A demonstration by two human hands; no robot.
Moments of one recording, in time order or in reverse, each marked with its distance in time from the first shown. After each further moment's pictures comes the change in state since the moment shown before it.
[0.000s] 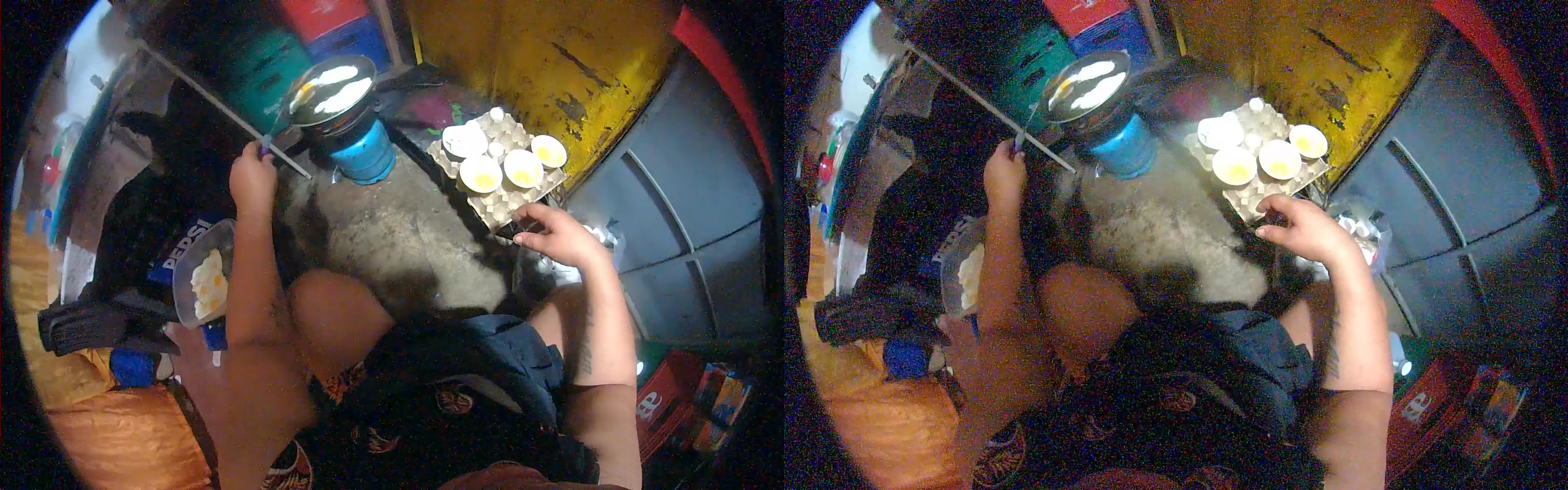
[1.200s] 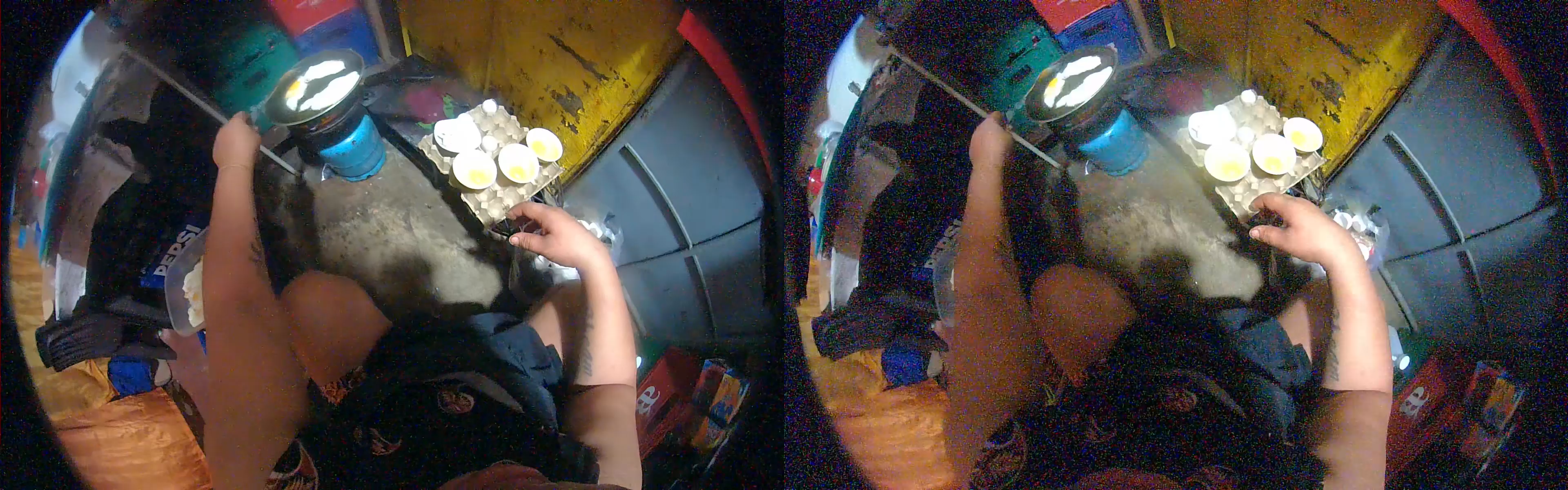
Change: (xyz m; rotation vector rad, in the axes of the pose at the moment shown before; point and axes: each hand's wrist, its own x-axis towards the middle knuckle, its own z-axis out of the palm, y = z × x) left_hand 0.071 0.027 0.005 0.208 -0.156 0.003; right_hand 0.004 0.002 0.001 -0.035 -0.003 -0.058
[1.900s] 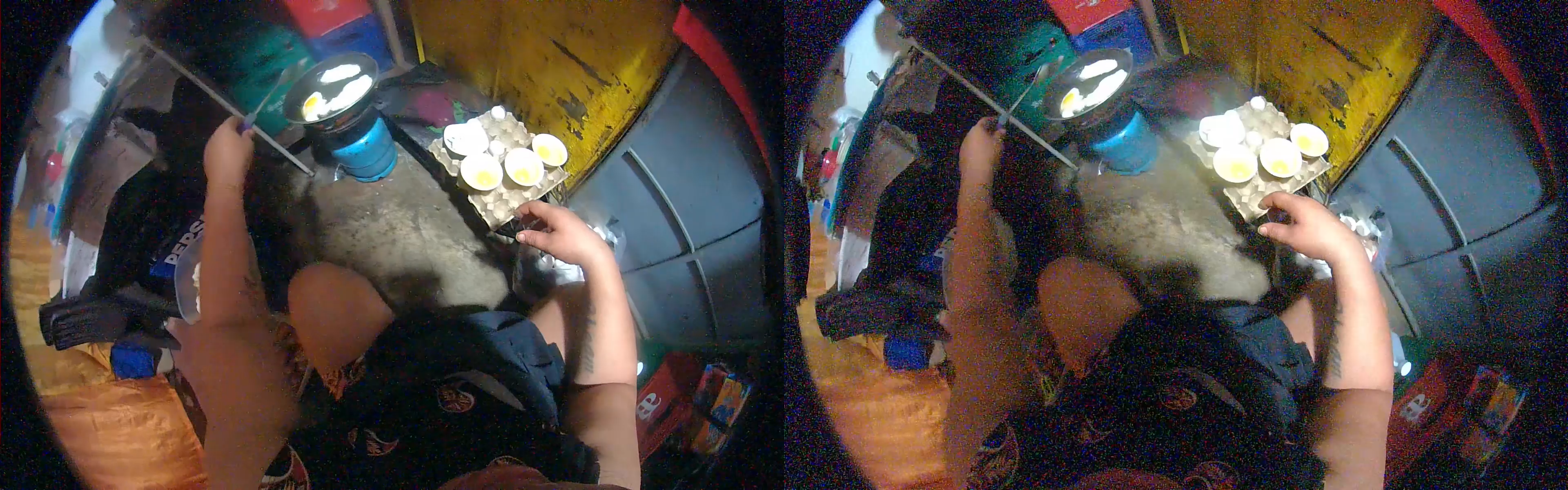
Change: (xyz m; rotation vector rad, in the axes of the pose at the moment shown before) left_hand -0.029 -0.040 -0.042 -0.115 0.128 0.086; right_hand -0.009 -0.001 -0.003 0.029 0.021 0.020
